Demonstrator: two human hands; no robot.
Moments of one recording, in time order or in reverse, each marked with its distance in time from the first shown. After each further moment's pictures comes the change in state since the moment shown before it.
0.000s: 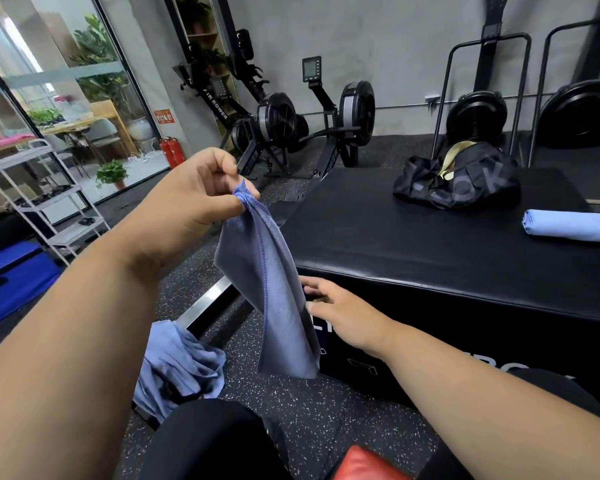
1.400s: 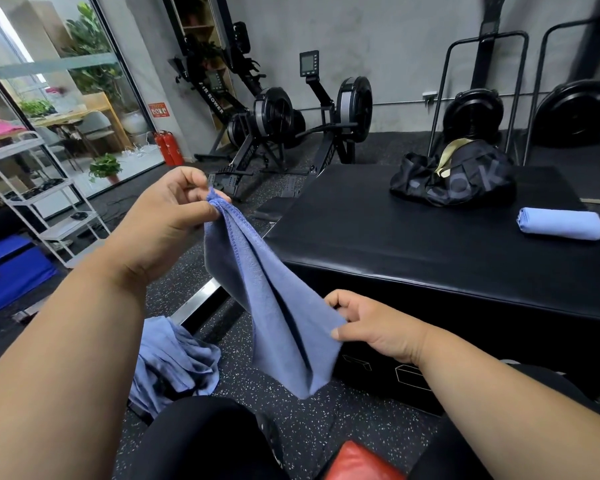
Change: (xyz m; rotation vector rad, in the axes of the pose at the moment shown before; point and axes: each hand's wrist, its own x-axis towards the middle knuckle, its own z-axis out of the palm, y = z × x) left_hand -0.010 -0.032 -0.018 -0.132 0.169 -0.092; right_hand -0.031 0.019 -0.038 0.136 -0.243 -0.007
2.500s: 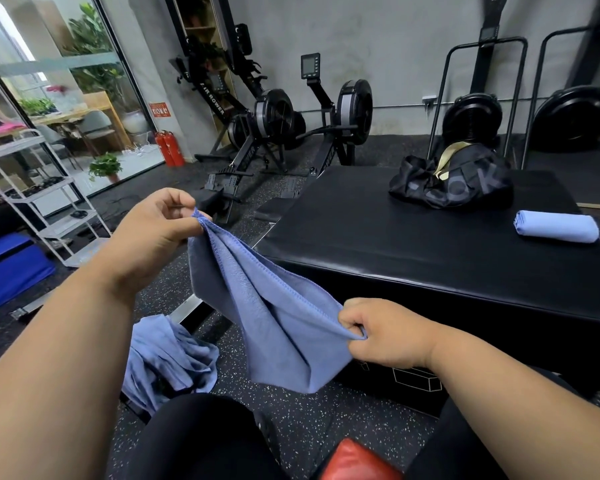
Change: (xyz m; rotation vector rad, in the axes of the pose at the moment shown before) left_hand -0.007 -0.022 -0.027 0.138 0.171 -0.100; right_hand -0.027 -0.025 -0.003 -0.886 0.063 -0.055
